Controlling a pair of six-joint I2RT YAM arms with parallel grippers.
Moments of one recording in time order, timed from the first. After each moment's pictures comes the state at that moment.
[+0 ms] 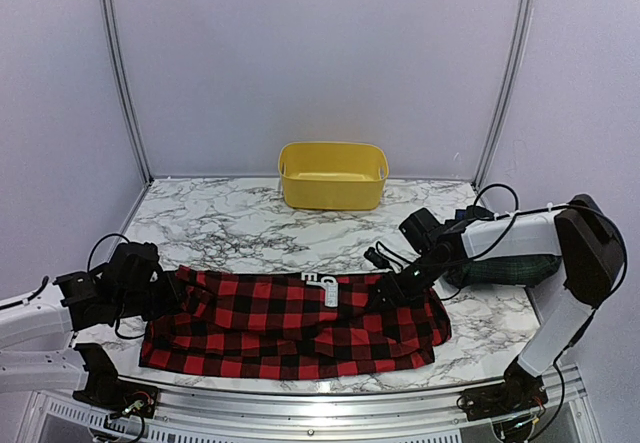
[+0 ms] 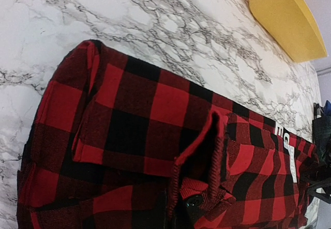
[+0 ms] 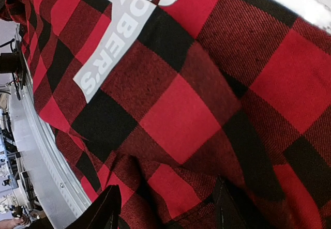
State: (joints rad) left arm -0.70 0.81 0.42 -0.42 -0.23 -0.99; right arm 0.58 1.65 0.90 -0.45 -0.62 0.15
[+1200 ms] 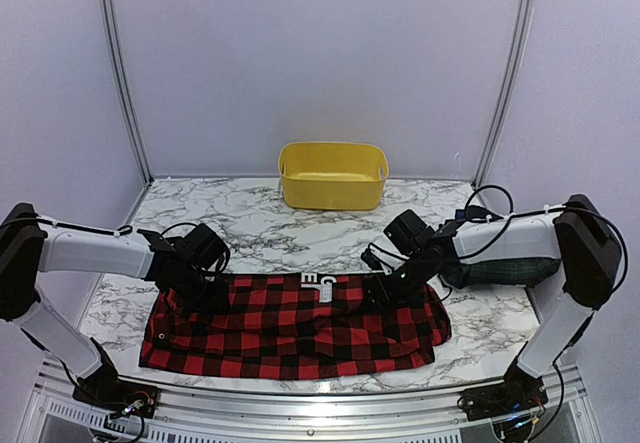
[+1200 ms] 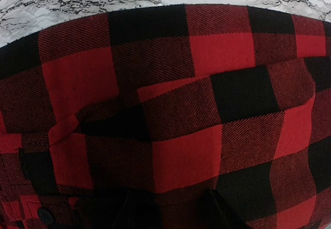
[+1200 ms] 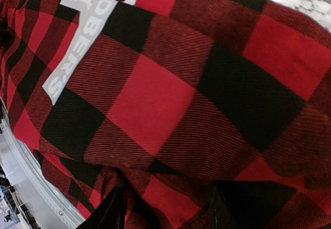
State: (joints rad) left arm -0.71 1.52 0.77 -0.51 -0.04 -0.61; right arm 0.69 1.66 0.94 -0.46 -0.41 0.38
